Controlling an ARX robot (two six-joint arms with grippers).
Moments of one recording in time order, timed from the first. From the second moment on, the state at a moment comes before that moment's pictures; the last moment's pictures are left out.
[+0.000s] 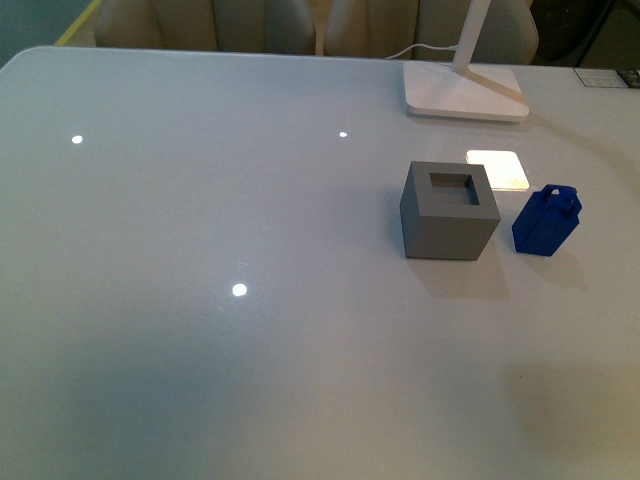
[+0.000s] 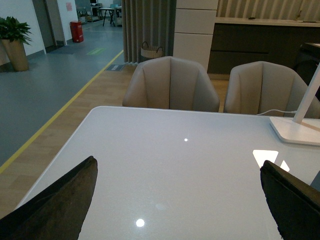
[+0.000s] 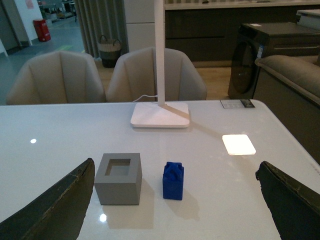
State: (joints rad) left arm 0.00 0.00 0.01 0.00 0.00 0.00; right arm 0.00 0.01 0.02 0.00 0.00 0.00
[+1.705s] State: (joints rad) left arm 0.00 0.00 0.01 0.00 0.00 0.00; right arm -0.07 2.02 1.01 0.15 0.00 -0.03
